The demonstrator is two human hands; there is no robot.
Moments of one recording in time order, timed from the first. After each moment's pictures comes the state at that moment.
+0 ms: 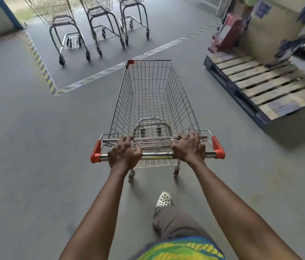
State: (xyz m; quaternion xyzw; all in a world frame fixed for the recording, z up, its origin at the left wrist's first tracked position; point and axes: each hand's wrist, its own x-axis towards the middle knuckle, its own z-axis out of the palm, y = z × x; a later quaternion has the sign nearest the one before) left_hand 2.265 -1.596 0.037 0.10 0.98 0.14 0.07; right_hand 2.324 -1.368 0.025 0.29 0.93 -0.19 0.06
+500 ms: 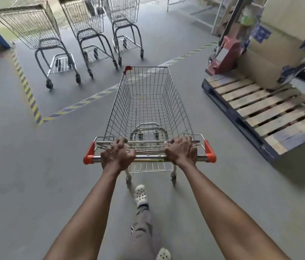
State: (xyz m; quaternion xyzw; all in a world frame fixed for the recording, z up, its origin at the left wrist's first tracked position) left_hand 1.937 -1.460 0.041 0.12 0.99 0.11 0.07; right_hand 2.008 -1.241 0.033 0.31 0.93 -0.18 0.05
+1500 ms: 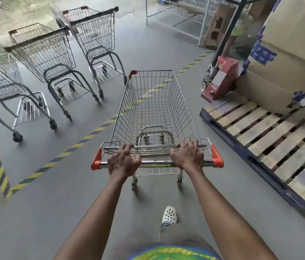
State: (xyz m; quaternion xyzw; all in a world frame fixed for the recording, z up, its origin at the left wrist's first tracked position) left_hand 1.417 -1.184 0.041 0.18 0.97 0.12 0.06; right_hand 1.516 -0.971 0.031 0.38 0.90 -0.19 0.06
